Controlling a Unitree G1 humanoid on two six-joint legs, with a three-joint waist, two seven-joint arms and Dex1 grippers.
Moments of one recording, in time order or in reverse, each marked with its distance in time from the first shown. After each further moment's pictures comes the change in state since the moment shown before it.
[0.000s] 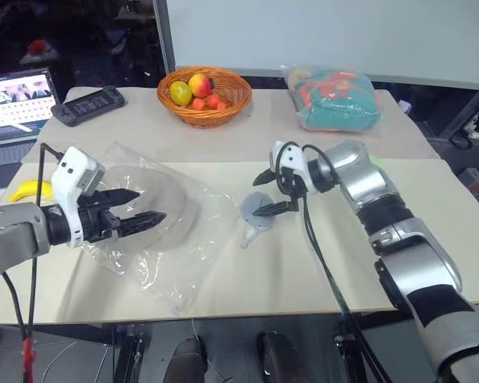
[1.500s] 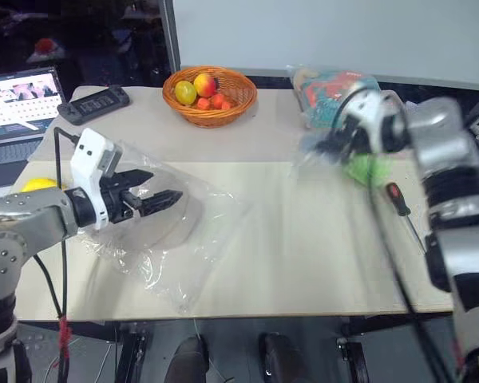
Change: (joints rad) left arm -0.180 -0.110 -0.138 0.017 0.008 -0.020 0.118; right arm -0.216 -0.297 -0.152 0.244 -0.193 -0.049 -0.339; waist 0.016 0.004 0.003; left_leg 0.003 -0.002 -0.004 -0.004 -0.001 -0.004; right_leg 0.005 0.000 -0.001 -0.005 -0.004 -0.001
